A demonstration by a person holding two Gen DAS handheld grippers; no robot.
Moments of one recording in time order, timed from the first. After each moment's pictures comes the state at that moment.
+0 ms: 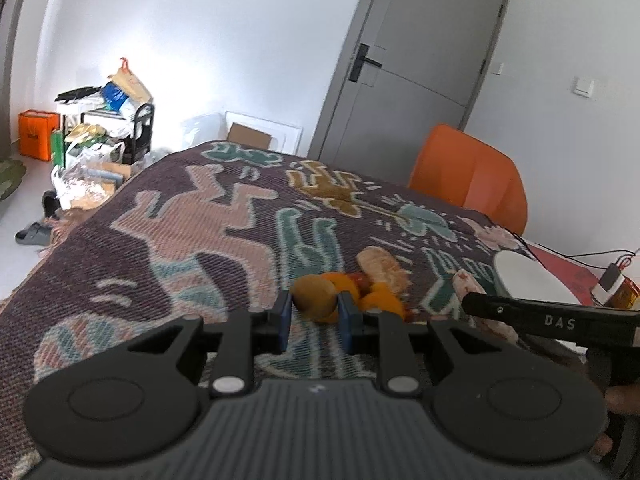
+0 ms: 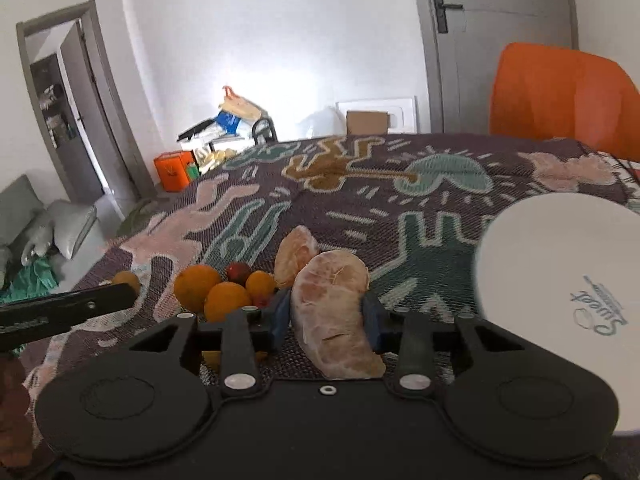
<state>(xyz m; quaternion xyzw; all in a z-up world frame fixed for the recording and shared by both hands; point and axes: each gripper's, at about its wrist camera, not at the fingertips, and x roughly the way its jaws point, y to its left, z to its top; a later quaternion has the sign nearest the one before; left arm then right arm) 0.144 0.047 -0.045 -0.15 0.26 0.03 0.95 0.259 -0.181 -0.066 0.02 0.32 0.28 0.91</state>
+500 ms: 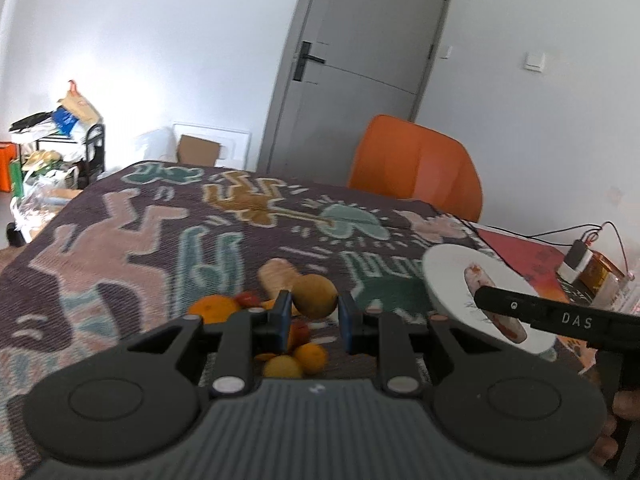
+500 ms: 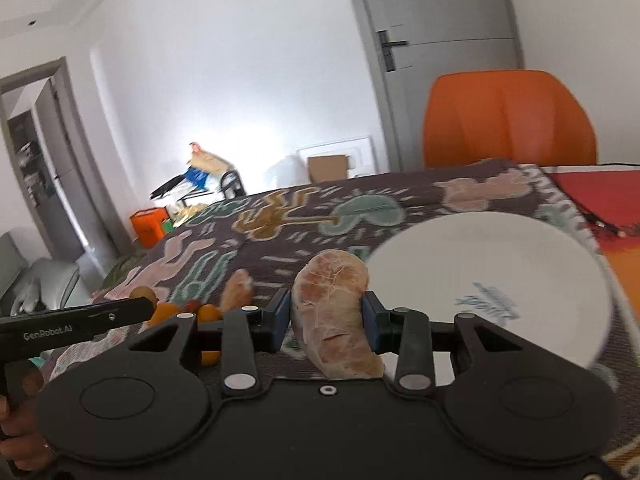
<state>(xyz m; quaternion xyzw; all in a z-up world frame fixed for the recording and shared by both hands) 0.169 -0.021 -0.025 -0.11 0.25 -0.03 0.96 0.245 -0.262 -0.051 0.08 0.27 0.23 0.93</state>
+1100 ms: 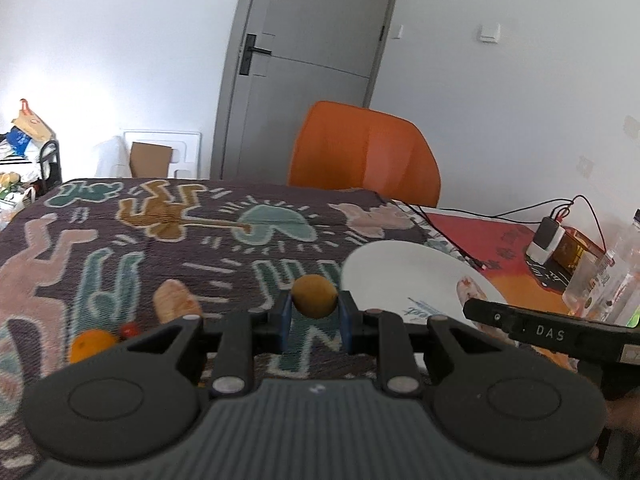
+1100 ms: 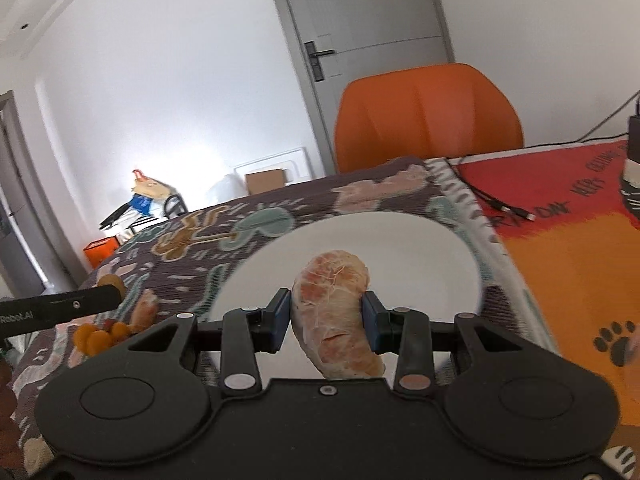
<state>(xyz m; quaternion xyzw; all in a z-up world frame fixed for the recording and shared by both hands) 0.214 -0.094 -0.020 -0.08 0.26 -0.09 0.96 0.260 -0.337 -0.072 0.11 0.27 0.14 0.95</state>
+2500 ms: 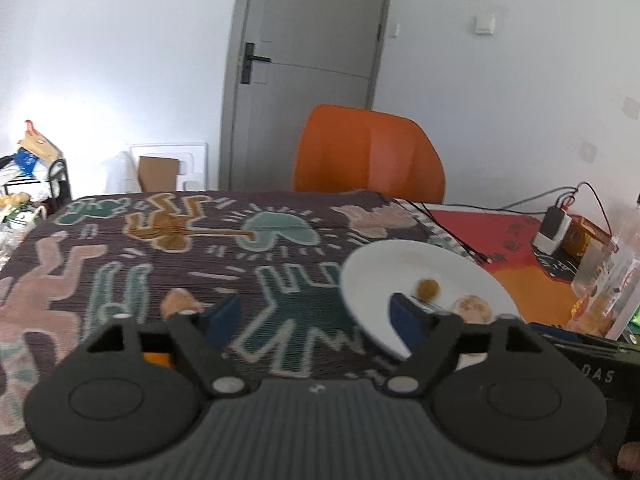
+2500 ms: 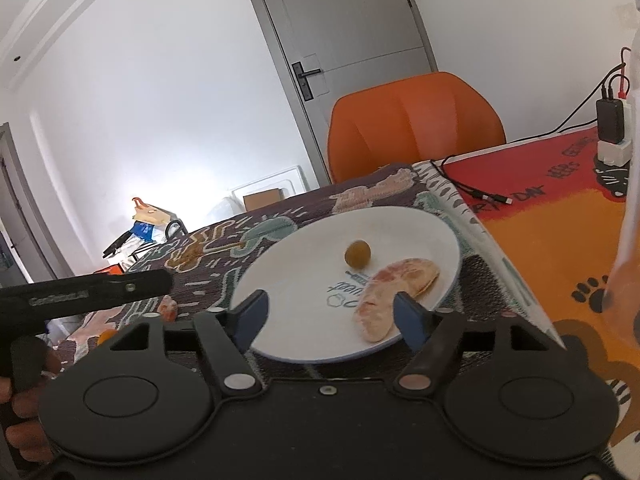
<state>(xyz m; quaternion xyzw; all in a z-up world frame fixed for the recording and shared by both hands) 0.200 -0.100 -0.012 -0.05 0.25 -0.06 0.96 0.216 -0.337 -0.070 0.14 0.24 0.14 0.95</state>
